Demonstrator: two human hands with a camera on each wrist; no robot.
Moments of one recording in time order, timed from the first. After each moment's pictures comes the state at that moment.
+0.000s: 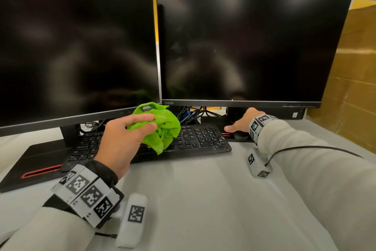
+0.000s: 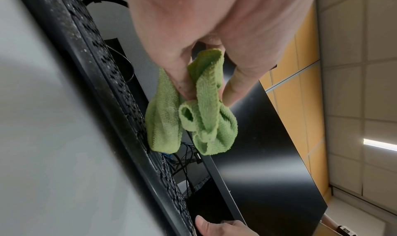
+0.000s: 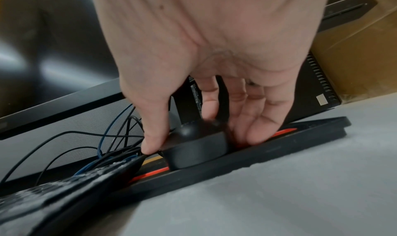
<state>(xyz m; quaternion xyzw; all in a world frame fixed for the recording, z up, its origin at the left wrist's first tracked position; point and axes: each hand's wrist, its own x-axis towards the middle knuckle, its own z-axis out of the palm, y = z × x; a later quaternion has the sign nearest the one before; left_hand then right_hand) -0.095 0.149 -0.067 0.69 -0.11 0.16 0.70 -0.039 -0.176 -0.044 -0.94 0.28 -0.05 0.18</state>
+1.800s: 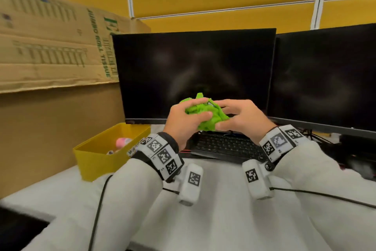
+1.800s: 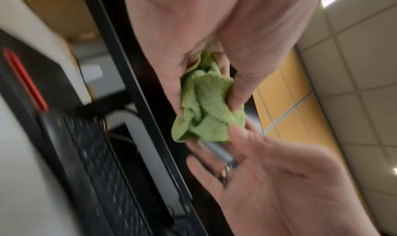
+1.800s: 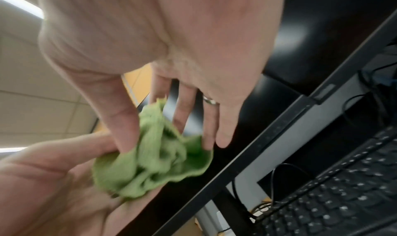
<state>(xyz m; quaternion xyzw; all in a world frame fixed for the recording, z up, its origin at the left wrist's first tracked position) -0.183 0.265 0.003 0.68 -0.07 0.22 0.70 -0.140 0.091 0.023 -0.78 -0.35 -0.07 0.51</state>
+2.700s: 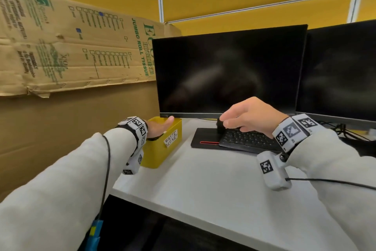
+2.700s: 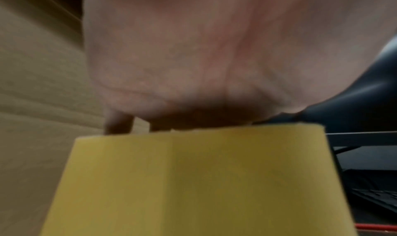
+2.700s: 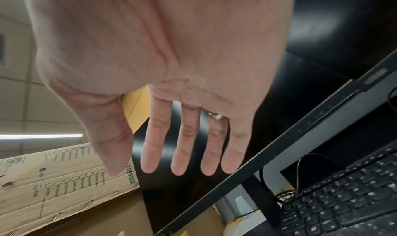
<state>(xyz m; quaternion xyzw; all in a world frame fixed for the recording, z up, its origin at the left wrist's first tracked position) -0.228 0.454 -0.001 0.95 0.26 -0.11 0.15 -0.186 0.128 0.033 -0.83 -0.37 0.03 0.43</state>
